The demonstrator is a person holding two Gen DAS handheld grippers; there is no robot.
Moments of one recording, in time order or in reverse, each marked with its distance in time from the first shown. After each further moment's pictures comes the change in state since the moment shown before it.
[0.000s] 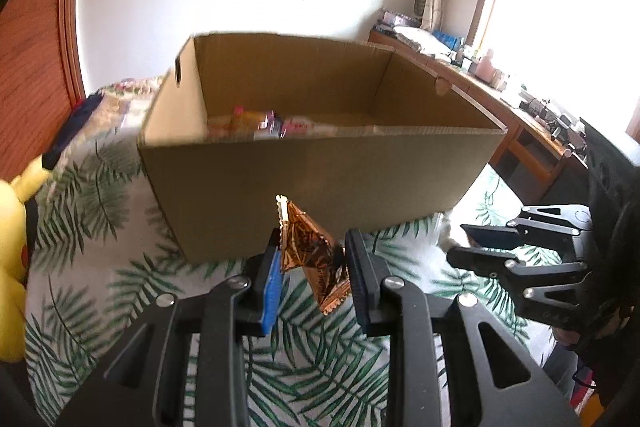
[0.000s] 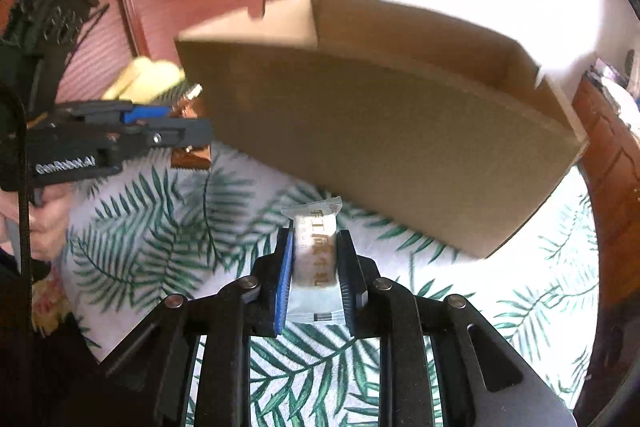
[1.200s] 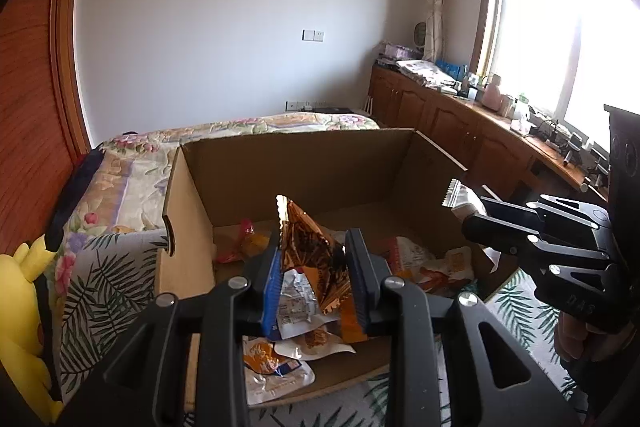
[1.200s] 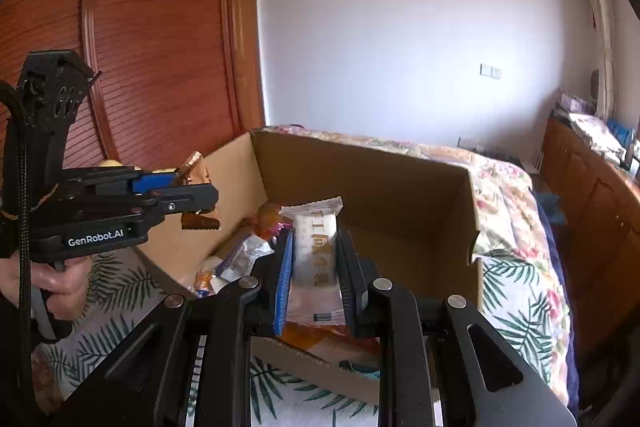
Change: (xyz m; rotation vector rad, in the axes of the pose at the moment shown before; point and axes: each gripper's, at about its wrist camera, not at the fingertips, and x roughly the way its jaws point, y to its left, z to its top) left arm 0.033 0.010 0.096 0.051 -0.114 0.044; right arm -0.012 -0.046 0.096 0.067 -0.271 -0.084
